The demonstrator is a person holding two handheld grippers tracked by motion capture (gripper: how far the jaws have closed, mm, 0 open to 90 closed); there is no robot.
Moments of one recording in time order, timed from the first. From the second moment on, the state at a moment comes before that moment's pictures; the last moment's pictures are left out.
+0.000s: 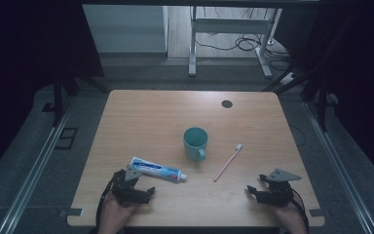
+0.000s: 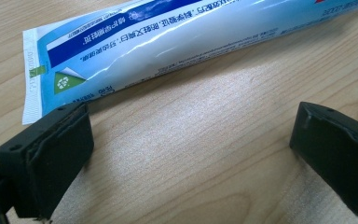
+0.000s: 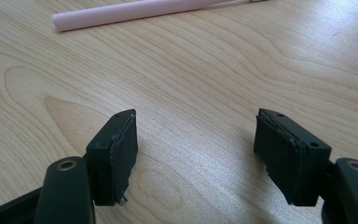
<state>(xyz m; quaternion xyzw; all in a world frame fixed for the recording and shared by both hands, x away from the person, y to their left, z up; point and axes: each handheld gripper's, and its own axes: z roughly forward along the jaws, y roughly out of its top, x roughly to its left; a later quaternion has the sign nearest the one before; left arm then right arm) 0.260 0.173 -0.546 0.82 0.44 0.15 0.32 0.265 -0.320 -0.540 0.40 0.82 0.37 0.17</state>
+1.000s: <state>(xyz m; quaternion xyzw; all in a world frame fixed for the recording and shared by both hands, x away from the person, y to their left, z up) 0.260 0.173 -0.546 0.82 0.44 0.15 0.32 0.265 -0.320 -0.539 0.40 0.82 0.38 0.16</state>
